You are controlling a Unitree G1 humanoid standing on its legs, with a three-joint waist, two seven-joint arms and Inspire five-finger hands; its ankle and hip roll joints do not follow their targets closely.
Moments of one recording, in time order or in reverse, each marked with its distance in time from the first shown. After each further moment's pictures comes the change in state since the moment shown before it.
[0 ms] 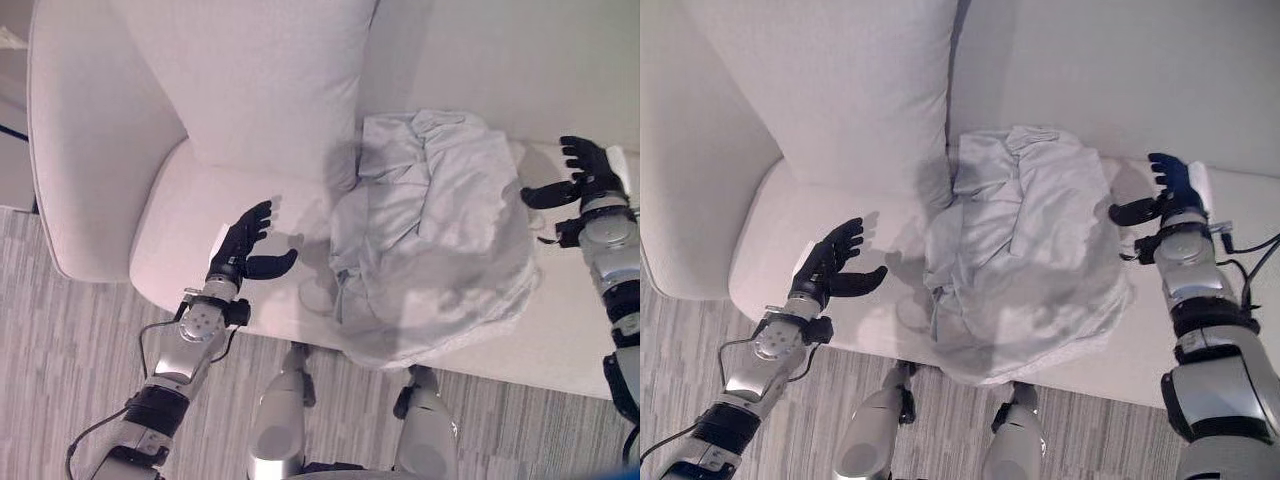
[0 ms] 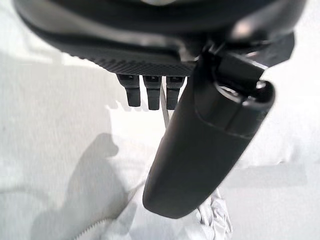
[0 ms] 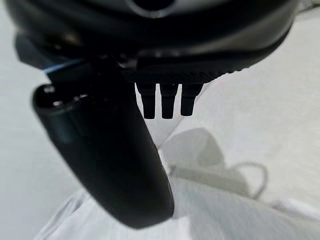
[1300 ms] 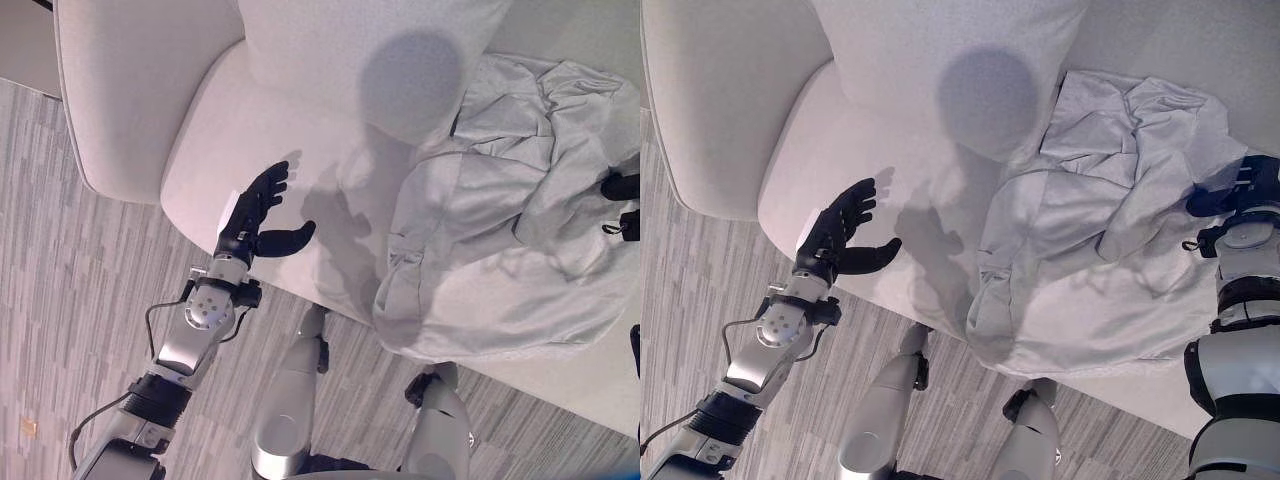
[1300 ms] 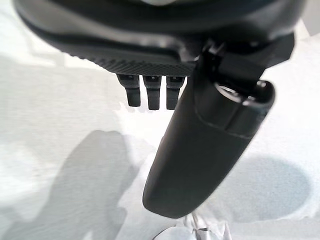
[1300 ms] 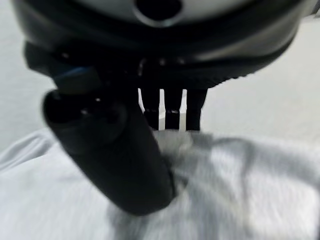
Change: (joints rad) left arm -0.069 0.010 -0.038 -0.120 0.010 -0.005 0.053; right arm -0.060 -0.023 0.015 0.150 0.000 -0.023 -0.021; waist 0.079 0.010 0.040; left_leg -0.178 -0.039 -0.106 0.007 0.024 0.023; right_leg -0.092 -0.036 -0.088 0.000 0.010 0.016
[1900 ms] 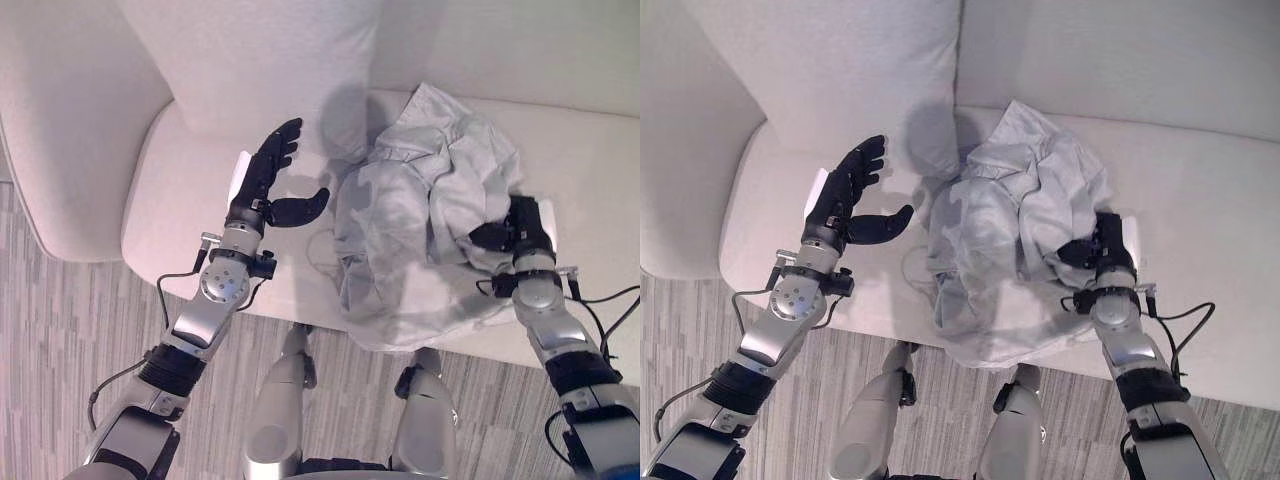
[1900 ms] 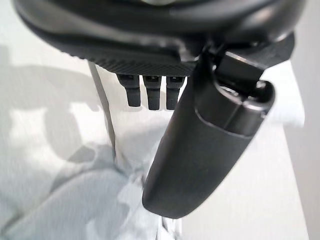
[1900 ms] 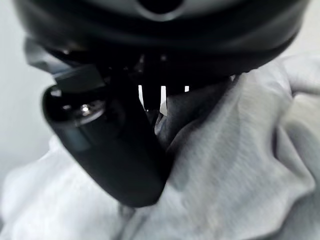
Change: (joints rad) left arm -0.154 -0.034 -0.044 0.042 0.119 0.037 0.056; right arm 0.712 0.348 -0.272 -0.755 -0.123 -0.005 -0.105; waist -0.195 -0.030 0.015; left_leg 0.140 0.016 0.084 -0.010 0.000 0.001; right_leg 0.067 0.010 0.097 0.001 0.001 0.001
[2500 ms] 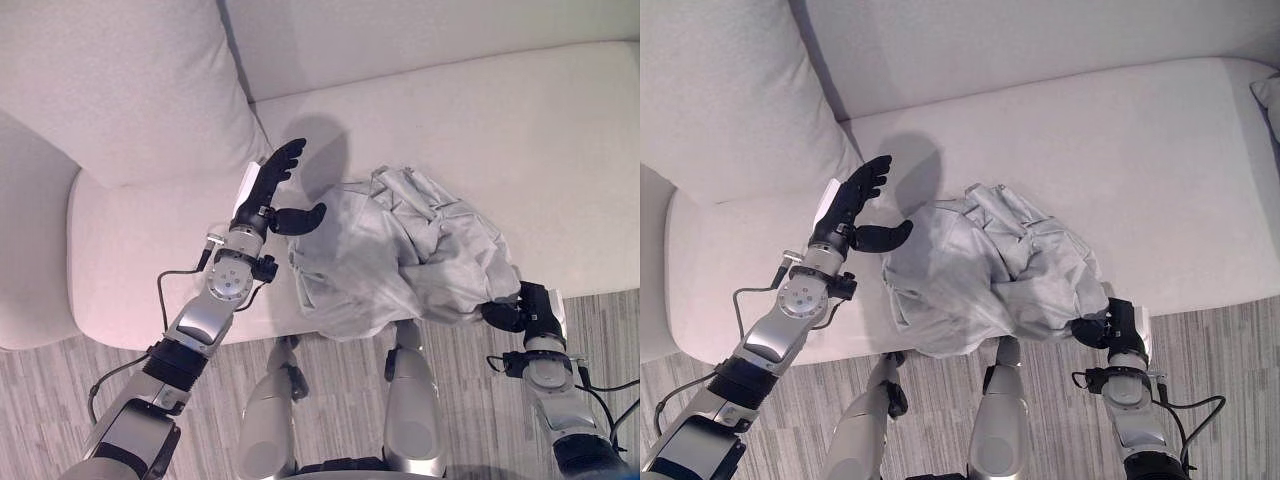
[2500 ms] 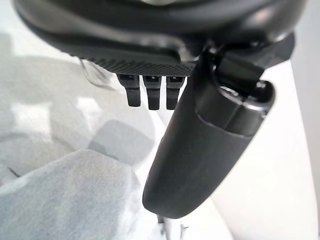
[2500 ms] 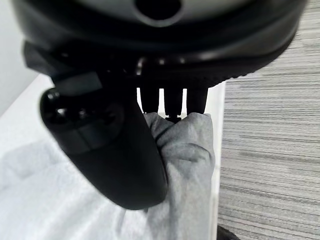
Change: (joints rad) left arm -0.044 0.011 -0.036 0.070 0.078 0.040 -0.023; right arm 0.261 0.071 -0.136 -0.007 -0.035 0.005 0.009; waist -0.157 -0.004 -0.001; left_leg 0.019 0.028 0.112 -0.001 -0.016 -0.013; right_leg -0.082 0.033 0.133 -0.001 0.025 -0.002
